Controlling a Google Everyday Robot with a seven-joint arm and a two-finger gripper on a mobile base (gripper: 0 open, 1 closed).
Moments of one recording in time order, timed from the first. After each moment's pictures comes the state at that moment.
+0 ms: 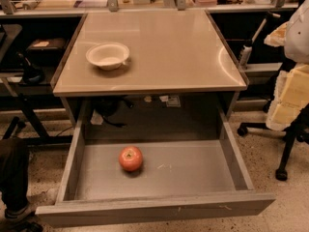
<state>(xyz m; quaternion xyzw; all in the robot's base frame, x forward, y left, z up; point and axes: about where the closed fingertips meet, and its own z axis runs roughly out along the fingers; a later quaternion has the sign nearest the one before) 0.438 -0.217 0.976 -0.60 0.78 -0.03 0.16</state>
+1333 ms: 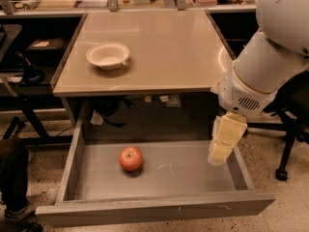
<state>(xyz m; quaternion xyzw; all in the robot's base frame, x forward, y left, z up) 0.432 -0.135 0.867 -0.62 0.77 0.06 0.13</state>
